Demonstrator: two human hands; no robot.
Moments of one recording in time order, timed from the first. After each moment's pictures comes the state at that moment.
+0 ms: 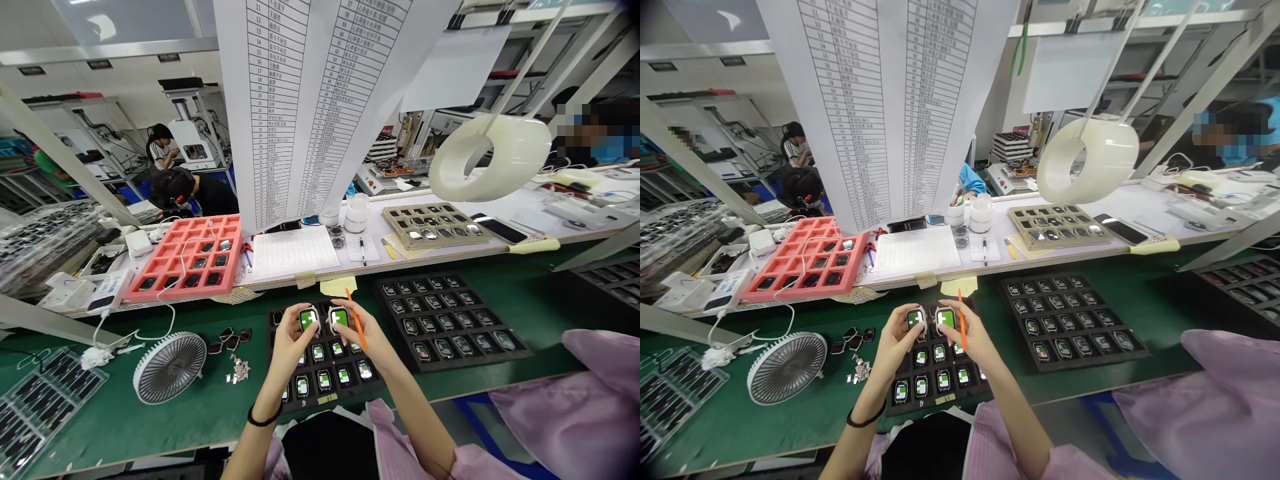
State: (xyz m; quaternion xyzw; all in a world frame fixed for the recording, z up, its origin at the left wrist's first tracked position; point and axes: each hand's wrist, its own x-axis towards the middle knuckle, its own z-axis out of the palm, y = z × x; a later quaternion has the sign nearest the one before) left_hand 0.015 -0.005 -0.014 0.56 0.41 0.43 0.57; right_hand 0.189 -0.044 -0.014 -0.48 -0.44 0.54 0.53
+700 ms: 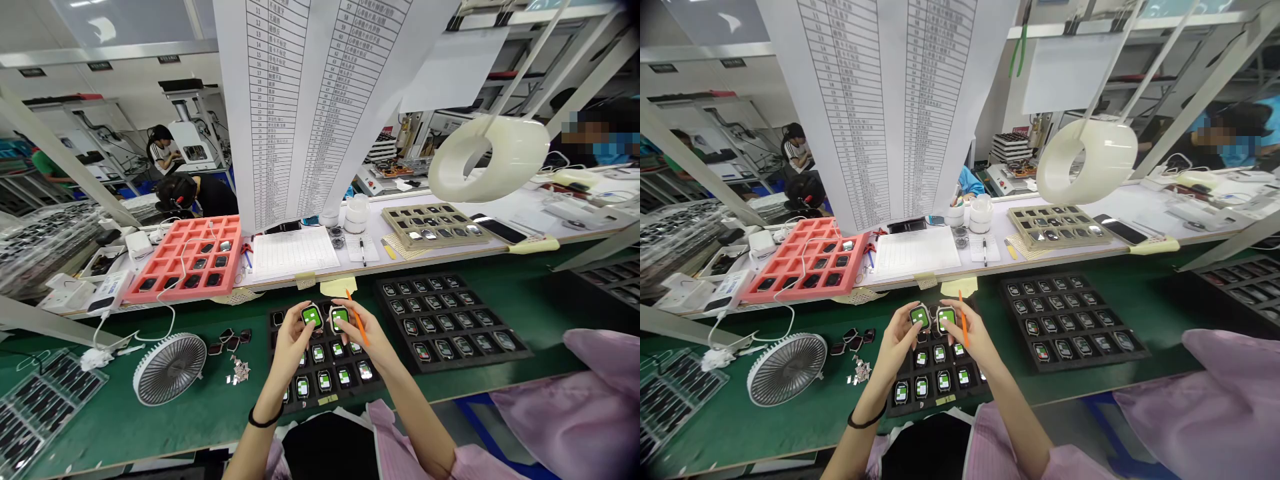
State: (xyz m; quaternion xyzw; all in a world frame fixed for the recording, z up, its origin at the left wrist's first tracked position) left_hand 0.016 -0.004 -0.014 0.57 0.42 0.42 0.57; right_hand 0.187 -0.042 -0.009 -0.48 -0.41 0.55 0.54
